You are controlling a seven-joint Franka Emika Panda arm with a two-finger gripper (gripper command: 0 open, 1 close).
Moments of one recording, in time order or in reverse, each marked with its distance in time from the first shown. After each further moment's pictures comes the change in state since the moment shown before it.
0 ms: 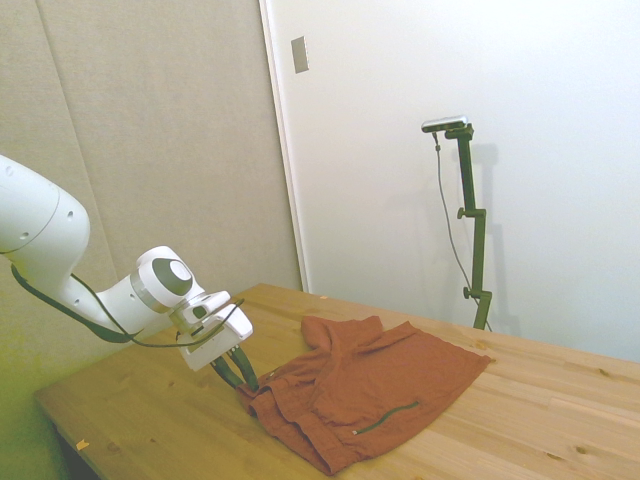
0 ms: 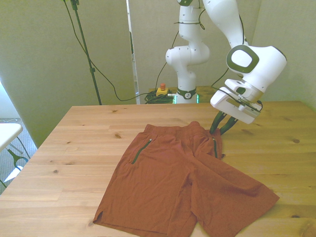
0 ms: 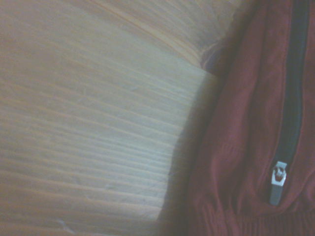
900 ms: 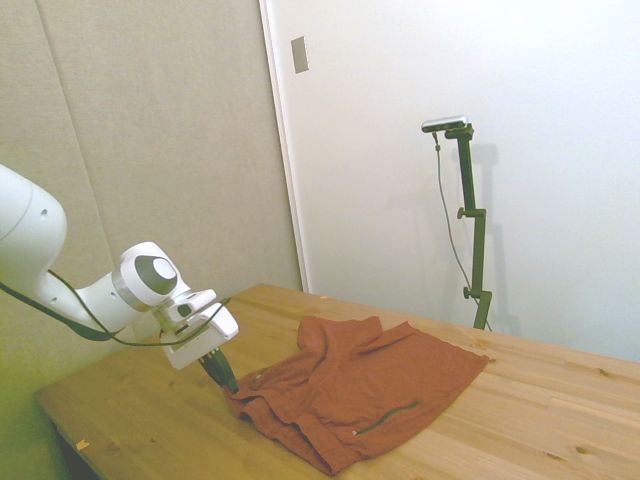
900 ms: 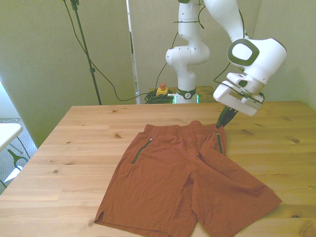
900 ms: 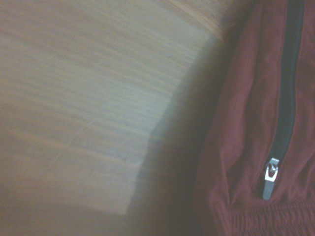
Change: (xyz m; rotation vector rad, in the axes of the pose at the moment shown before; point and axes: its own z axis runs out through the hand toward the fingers) arm -0.032 0.020 -0.038 0.052 -0.022 -0.032
